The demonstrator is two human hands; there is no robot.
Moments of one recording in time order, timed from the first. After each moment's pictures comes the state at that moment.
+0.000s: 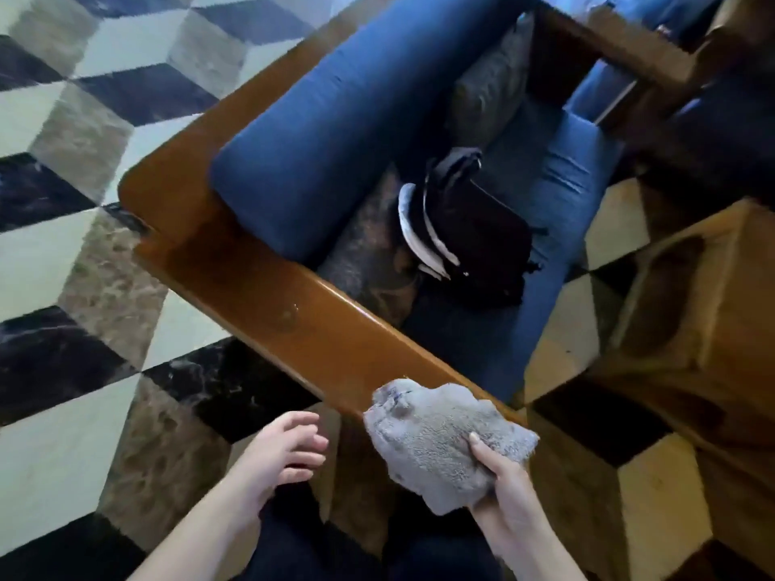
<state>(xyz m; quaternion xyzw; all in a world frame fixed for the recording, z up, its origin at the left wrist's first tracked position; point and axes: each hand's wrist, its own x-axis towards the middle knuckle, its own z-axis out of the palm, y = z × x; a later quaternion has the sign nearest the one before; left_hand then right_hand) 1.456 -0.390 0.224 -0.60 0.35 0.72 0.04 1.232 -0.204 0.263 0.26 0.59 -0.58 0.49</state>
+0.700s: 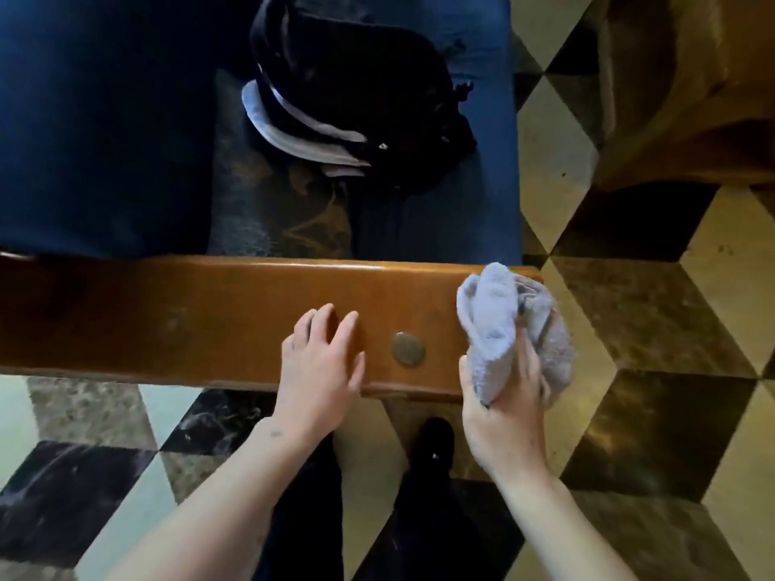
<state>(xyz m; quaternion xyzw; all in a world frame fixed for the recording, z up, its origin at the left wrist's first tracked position) 1.341 -0.371 0.085 -0.21 0.96 0.15 0.13 1.276 -0.149 0.093 -0.03 0.92 -0.38 0.13</state>
